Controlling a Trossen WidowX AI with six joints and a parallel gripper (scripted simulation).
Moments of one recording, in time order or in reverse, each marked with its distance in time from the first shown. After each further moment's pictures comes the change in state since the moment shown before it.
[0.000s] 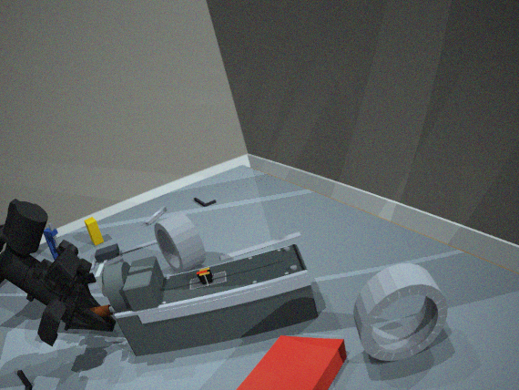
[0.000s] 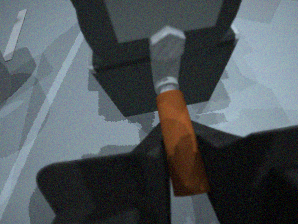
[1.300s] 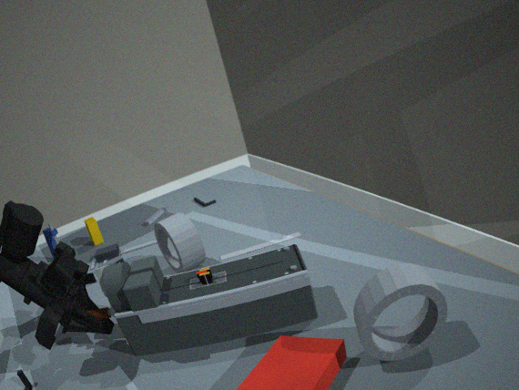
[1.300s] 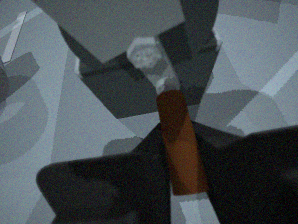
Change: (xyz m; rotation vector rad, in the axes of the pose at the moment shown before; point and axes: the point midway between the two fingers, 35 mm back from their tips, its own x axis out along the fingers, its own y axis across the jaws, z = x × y) arm -0.001 -0.011 0.002 -0.006 -0.004 0.011
